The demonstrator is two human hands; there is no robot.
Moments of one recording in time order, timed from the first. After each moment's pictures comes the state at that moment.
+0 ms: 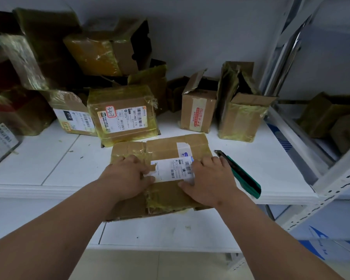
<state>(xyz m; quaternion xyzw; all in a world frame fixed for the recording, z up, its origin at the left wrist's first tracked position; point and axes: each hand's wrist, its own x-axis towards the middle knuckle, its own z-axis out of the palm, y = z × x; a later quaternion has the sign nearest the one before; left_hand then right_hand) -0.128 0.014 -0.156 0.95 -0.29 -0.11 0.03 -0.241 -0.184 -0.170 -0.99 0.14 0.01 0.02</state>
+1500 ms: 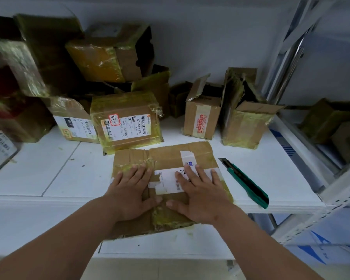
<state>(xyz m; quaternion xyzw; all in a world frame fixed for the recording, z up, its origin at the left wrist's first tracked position) -0.118 0.026 -0.185 0.92 -0.36 -0.16 -0.04 -0.223 -0.165 -0.195 -0.99 0.08 0.11 0.03</state>
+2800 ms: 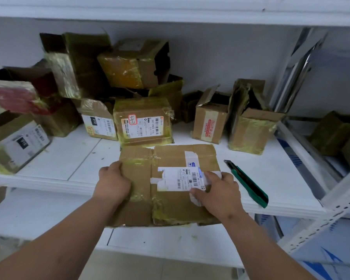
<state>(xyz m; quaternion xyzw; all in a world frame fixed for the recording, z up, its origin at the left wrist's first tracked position) -0.151 0.064 -0.153 0.94 0.02 -0.08 0.34 -0.261 -0.165 -0.178 -0.93 0.28 -0.03 0.24</state>
